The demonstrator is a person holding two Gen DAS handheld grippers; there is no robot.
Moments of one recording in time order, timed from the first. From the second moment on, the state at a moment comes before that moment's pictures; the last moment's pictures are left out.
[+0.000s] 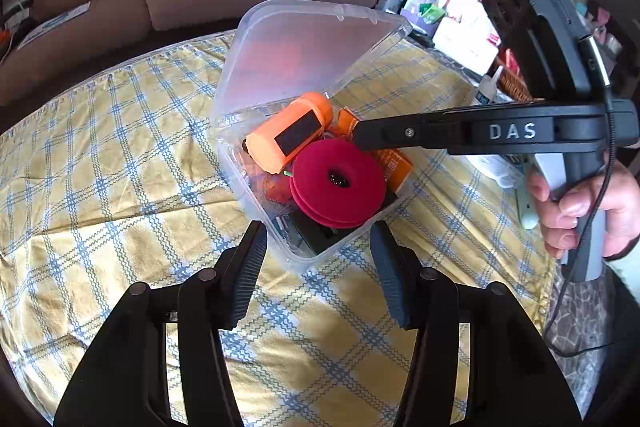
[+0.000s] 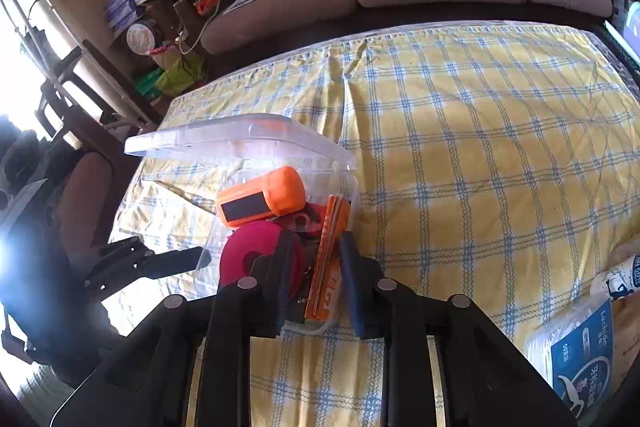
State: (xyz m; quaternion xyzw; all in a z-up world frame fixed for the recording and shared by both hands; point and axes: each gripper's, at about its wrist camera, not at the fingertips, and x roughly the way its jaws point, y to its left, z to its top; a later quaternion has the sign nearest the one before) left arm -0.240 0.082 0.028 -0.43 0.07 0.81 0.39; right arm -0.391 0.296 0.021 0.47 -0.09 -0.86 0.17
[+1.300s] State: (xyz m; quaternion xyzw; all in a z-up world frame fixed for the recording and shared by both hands) left arm -0.237 0.085 0.065 -0.39 0.08 0.83 0.38; right arm -0.381 0.307 0.043 0.45 -0.12 -0.87 0.15
